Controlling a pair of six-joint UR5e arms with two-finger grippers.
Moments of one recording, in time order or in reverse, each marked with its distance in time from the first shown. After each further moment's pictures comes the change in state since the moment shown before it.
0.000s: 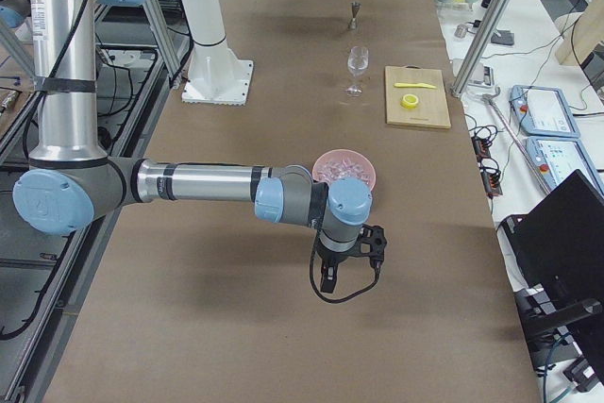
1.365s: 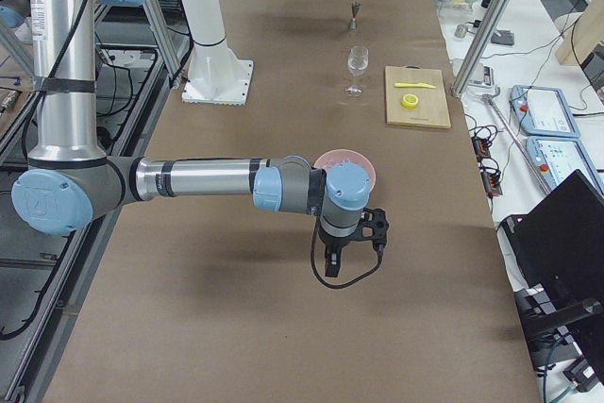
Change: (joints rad) left arm 0.002 -0.023 -0.015 -0.010 0.005 0.002; right arm -0.002 -0.007 0.055 -0.001 0.028 -0.001
